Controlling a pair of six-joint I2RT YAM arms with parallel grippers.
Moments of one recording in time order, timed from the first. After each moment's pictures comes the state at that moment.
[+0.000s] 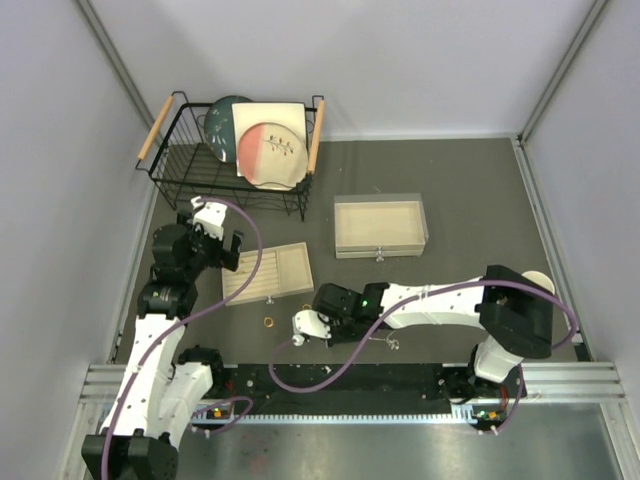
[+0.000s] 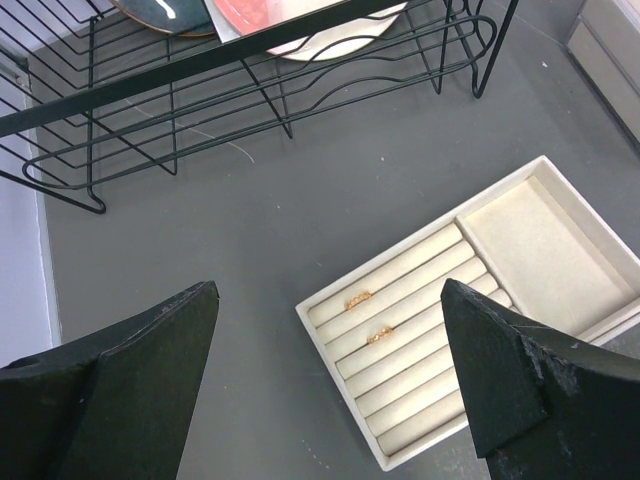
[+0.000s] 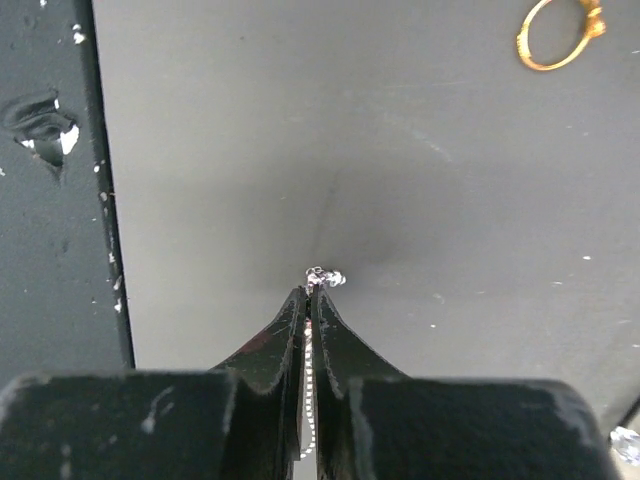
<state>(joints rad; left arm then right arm) -0.02 0.73 0.67 -0.31 0.21 0.29 1.26 1.63 0.94 -0.52 -0.02 -0.49</state>
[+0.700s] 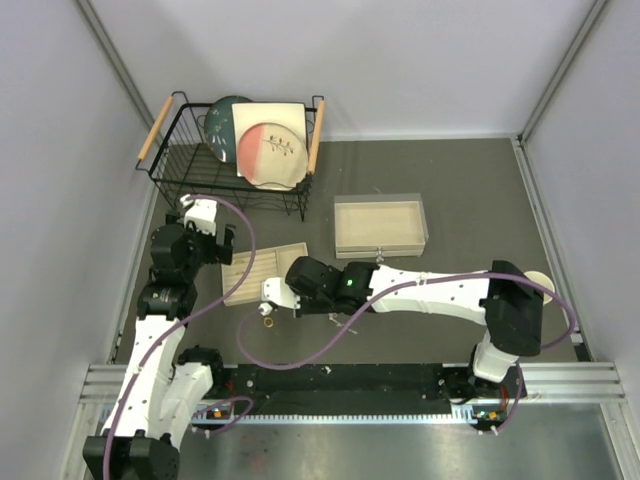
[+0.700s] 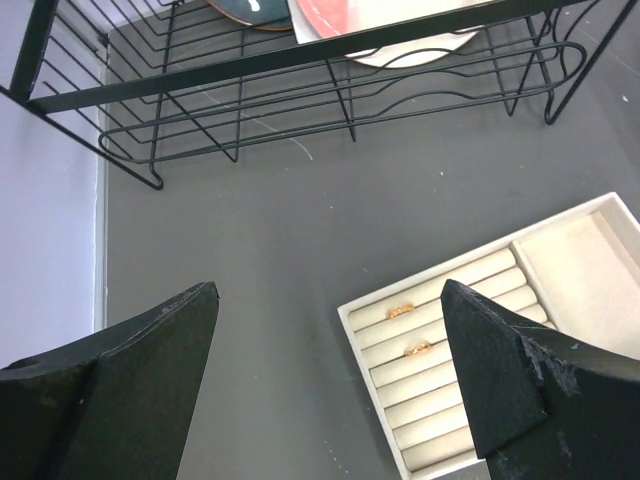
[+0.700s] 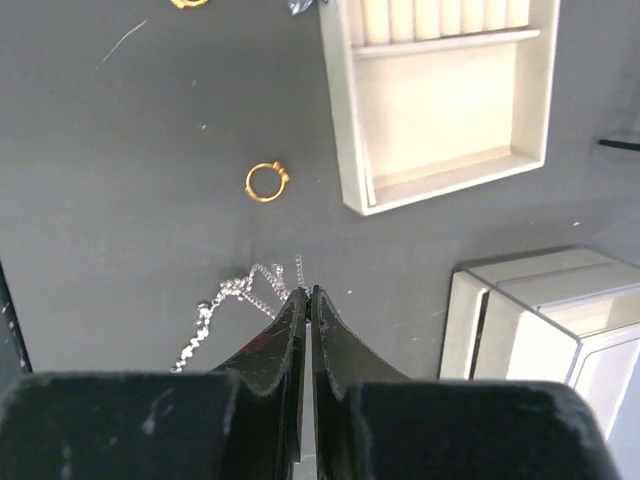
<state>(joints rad) -0.01 0.73 0.65 -0.26 0.09 0.25 1.26 1.67 1.26 -0.56 0.15 -0.49</state>
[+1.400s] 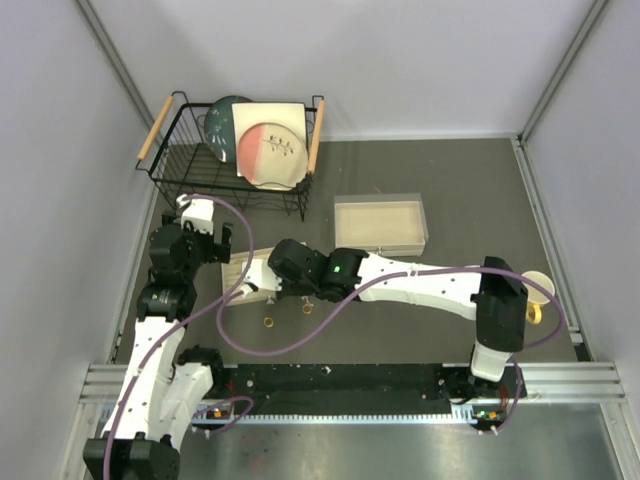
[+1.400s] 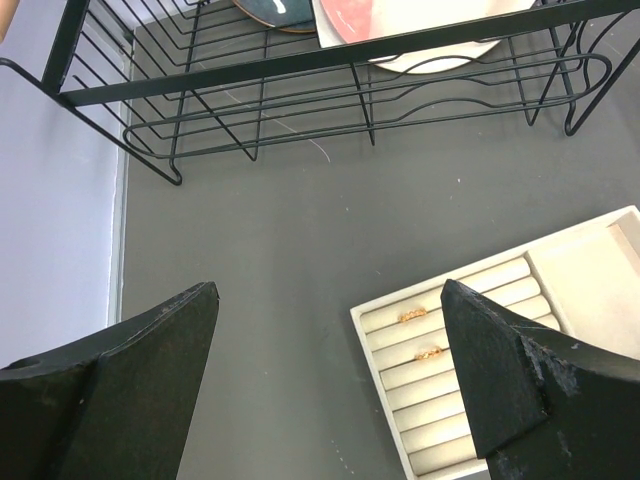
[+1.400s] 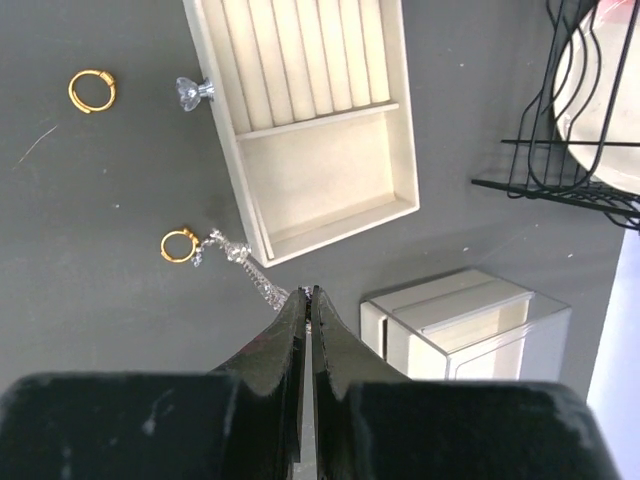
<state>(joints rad) -0.01 0.72 0.65 -0.25 0.03 0.23 1.25 1.76 1.48 -0.57 0.24 -0.53</state>
